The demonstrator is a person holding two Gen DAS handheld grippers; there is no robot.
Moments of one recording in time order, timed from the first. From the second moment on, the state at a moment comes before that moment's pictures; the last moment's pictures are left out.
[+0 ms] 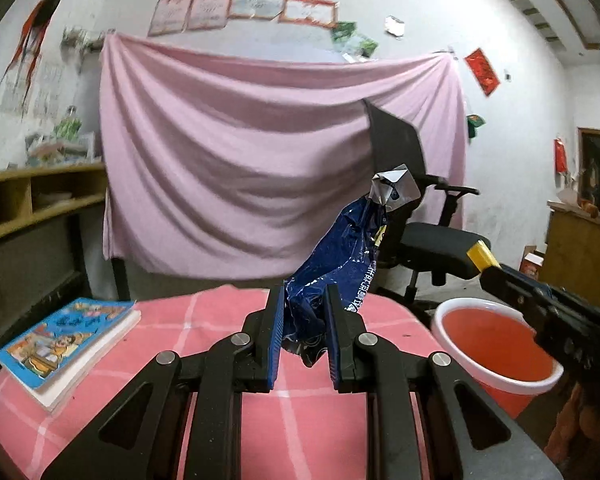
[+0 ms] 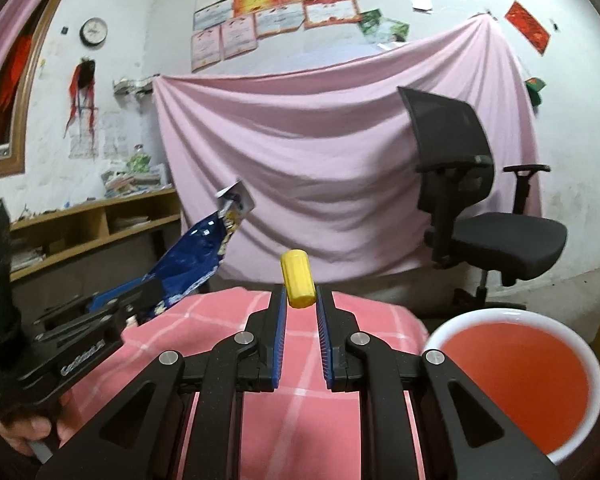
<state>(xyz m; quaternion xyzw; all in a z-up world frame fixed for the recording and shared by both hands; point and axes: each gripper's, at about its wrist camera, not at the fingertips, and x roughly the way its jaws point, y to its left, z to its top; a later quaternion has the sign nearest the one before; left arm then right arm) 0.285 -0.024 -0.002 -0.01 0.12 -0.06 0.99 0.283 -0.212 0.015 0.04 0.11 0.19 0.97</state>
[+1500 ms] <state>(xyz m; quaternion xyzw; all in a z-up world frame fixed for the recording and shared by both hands) 0.383 -0.251 -0.021 0.05 0.32 -0.22 0.92 0.318 -0.427 -0.048 0.20 0.25 0.02 0.95</state>
